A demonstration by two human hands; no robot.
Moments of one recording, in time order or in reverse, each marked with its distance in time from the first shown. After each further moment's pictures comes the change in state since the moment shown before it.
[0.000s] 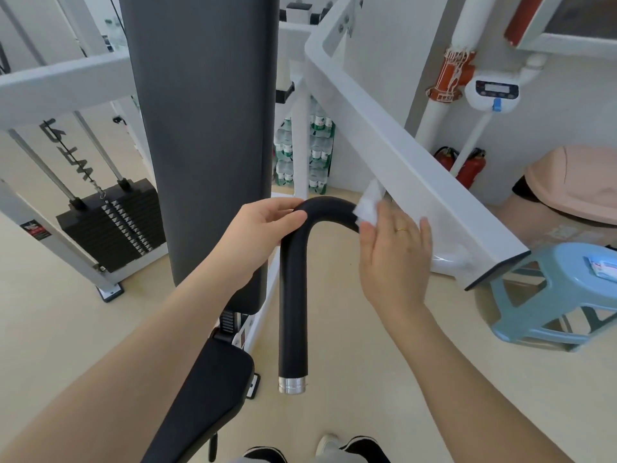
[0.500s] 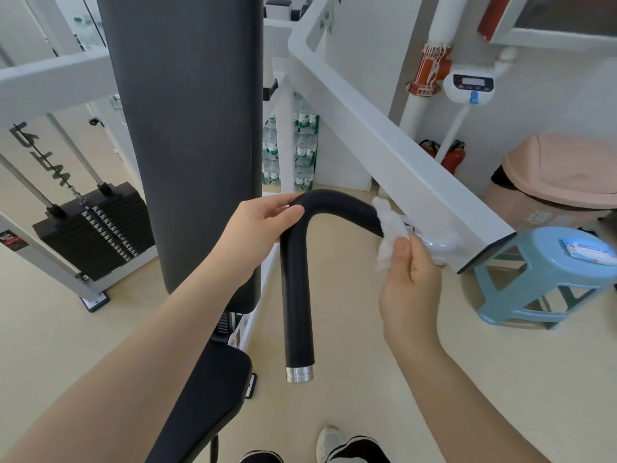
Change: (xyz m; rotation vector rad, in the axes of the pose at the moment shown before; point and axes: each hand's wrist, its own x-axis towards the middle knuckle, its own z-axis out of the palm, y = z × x) left_hand -0.002 -0.002 -0.001 -0.026 -0.012 0.029; right_hand -0.047 -0.018 -0.043 0.947 0.061 0.521
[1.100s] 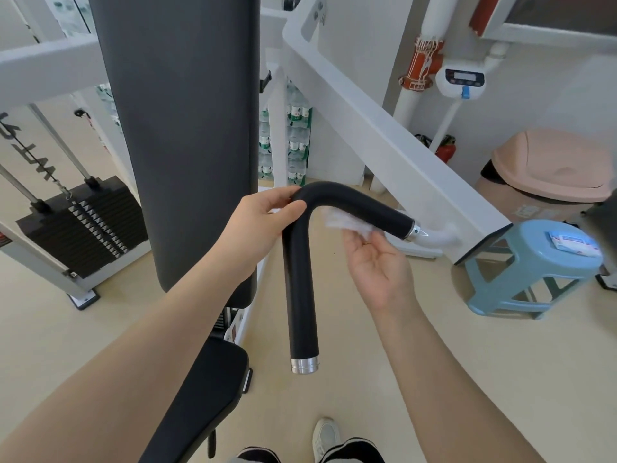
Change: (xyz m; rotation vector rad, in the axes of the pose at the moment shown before) left_hand 0.002 -0.011 -0.003 0.016 -0.037 0.017; right_hand 0.030 0.023 0.029 1.561 -0.103 0.763
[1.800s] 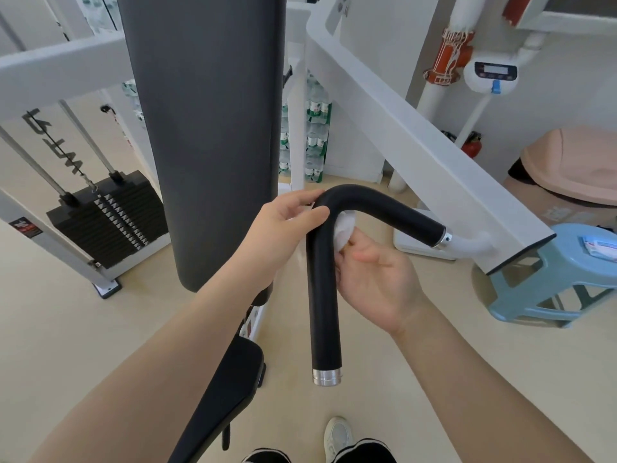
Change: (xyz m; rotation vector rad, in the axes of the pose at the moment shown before) left_hand 0.000 -0.003 -0.003 -0.067 -0.019 -0.037; right_hand -0.004 0.022 0.010 -0.666 -0.421 0.430
